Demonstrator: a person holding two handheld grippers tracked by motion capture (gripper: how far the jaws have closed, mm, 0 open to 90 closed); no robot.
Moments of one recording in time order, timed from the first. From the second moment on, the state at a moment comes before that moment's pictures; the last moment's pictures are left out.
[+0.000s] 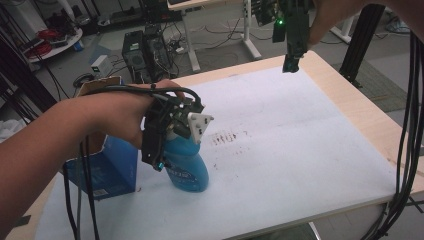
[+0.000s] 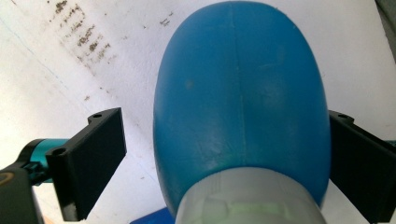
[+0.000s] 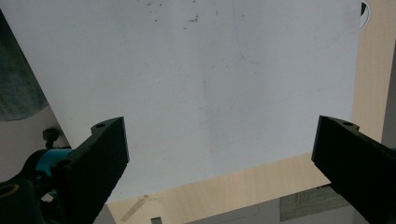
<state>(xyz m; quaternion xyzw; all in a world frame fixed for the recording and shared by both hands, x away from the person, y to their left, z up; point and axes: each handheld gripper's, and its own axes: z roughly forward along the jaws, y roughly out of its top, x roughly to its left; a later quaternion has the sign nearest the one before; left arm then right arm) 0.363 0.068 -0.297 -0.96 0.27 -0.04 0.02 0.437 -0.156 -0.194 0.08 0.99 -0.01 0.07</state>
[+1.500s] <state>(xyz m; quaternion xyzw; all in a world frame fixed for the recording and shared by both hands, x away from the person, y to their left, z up) 0.363 0.067 -0.296 -0.96 0.28 -0.04 0.03 0.441 -0.154 -0.199 0.08 0.99 -0.01 0.07</state>
